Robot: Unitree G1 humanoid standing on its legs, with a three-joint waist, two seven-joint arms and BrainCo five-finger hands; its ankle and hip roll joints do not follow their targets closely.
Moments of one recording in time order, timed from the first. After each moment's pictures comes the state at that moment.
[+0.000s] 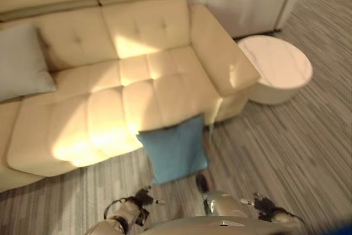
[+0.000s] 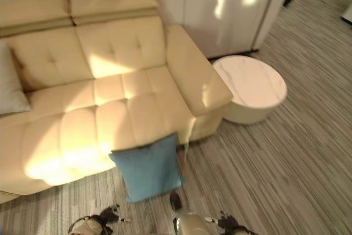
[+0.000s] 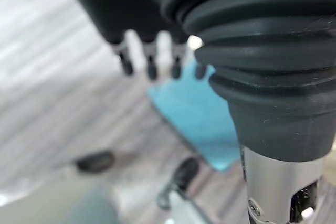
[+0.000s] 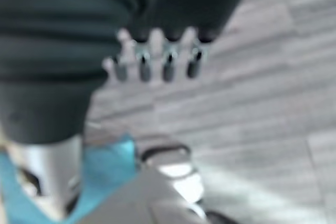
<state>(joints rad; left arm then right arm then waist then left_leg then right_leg) -0.12 0.19 -0.39 1.33 -0.02 -0.09 0.02 -0.04 -0.26 0.28 1.31 0.22 -0.11 0.02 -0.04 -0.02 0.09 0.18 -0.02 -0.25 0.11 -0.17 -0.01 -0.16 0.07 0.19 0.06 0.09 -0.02</state>
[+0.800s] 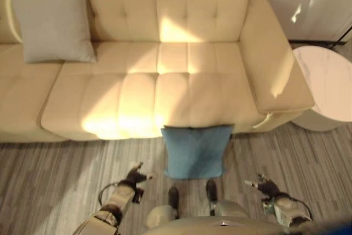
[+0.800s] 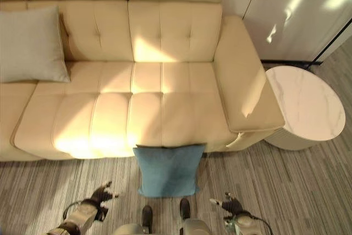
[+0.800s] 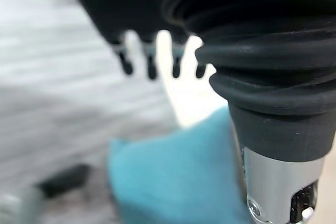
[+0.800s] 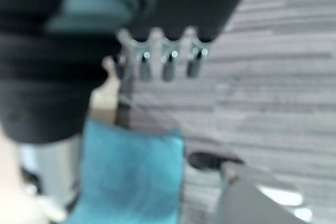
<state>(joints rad) -0.31 0.29 -0.36 1.08 -0.19 -0.14 0.14 -0.24 -0.29 0.28 1.21 0.25 -0.17 -0.06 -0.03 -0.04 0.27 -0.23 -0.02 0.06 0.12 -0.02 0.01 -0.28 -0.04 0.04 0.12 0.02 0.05</state>
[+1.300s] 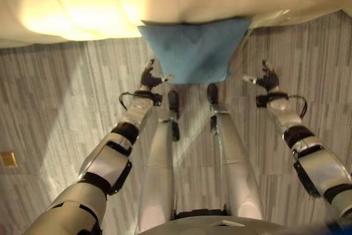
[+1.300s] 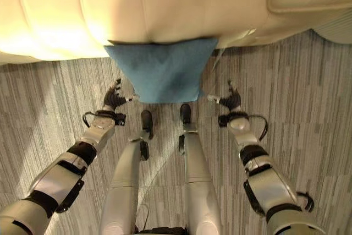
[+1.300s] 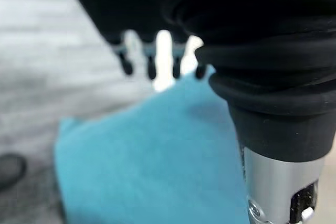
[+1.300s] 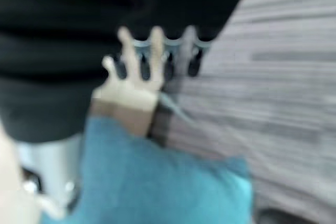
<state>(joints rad) -0.88 0.39 -0.43 1.04 -0.38 -0.21 0.33 -0.88 -0.48 0.37 0.99 0.31 -0.21 -0.29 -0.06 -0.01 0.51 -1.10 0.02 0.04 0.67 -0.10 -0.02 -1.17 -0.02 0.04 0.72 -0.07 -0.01</state>
